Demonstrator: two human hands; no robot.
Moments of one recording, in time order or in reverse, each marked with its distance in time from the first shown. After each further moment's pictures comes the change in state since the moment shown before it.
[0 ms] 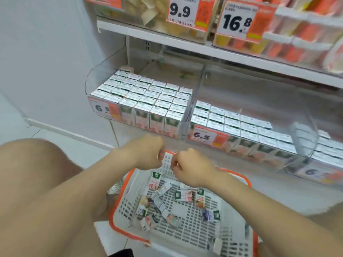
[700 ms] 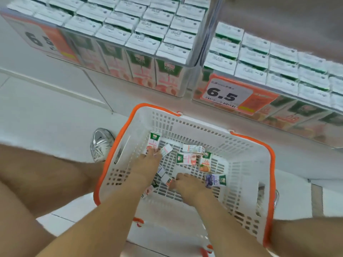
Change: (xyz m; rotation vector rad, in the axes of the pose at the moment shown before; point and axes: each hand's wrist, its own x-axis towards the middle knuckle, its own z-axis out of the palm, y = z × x) left_hand 0.079 -0.040 0.286 0.125 -0.356 -0.233; right_hand -0.003 0.082 0.268 -0.082 -0.630 0.023
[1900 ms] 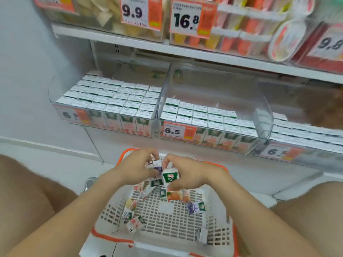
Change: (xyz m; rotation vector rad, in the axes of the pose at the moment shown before) left_hand -0.136 0.011 -0.180 -0.511 0.385 0.371; right_hand -0.206 -0.007 -0.189 0.440 0.327 -0.096
